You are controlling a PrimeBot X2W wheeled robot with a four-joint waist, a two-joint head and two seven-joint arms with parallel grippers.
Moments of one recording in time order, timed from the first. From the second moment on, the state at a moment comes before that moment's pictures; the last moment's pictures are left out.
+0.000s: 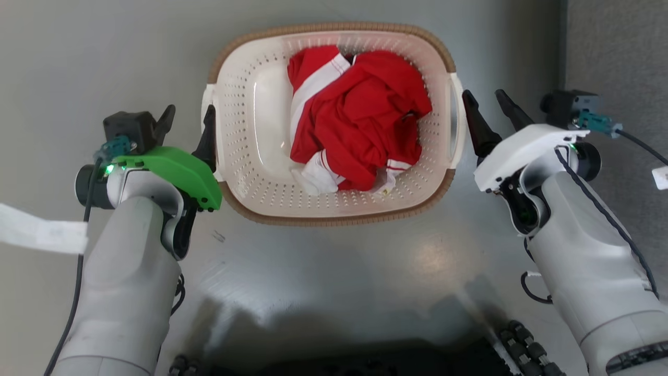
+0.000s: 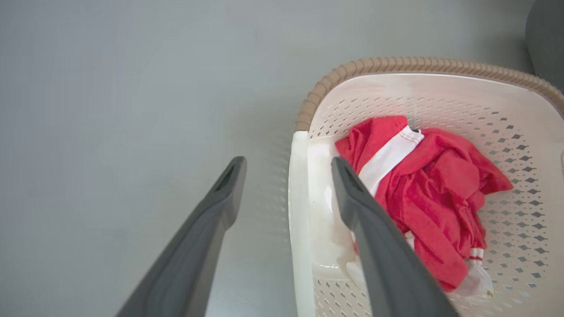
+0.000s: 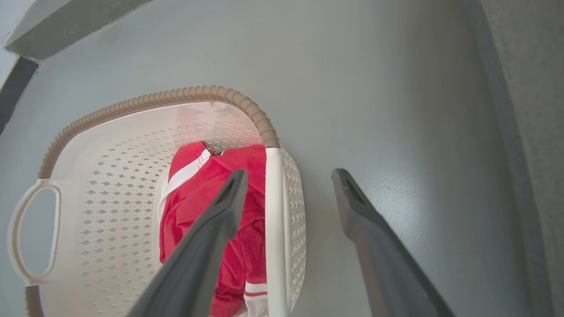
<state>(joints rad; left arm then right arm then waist) -0.71 0.02 -0.25 0.79 -0.38 -0.12 -0.17 -0.67 -0.08 0.27 0.79 0.45 0.12 -0.16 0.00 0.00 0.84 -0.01</state>
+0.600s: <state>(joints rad) -0.84 0.02 -0.33 0.92 -0.43 -0.12 -0.12 -0.79 -0.07 0.37 0.92 0.52 0.12 -0.11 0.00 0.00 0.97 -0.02</state>
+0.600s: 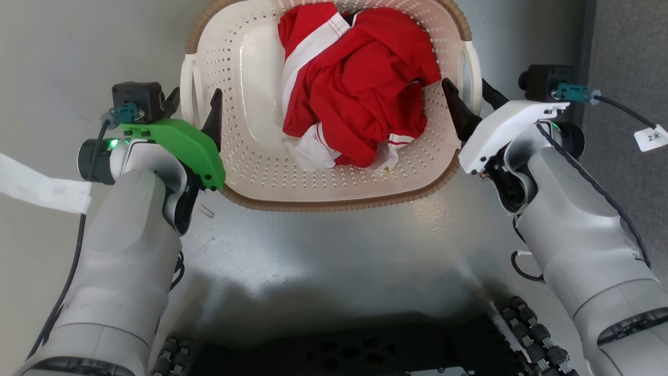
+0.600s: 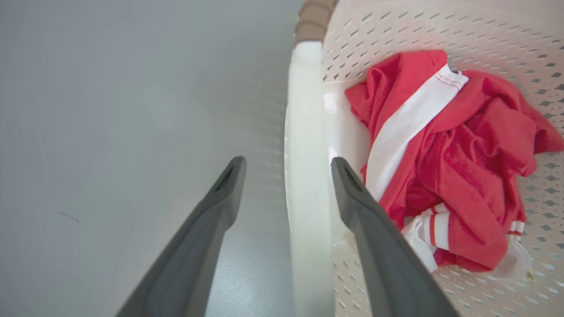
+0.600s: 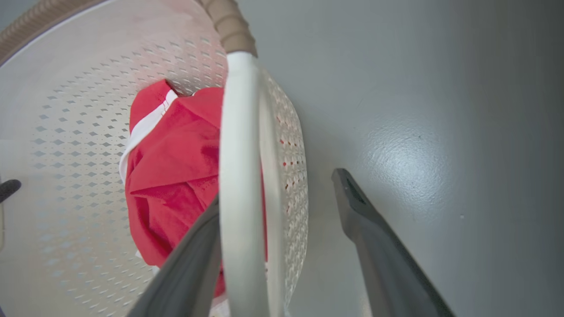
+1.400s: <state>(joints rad) -0.87 0.02 -0.46 1.00 -0.56 -0.13 -0.15 -0.85 -0.07 0.50 1.01 0.60 0.12 -0.17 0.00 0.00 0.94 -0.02</state>
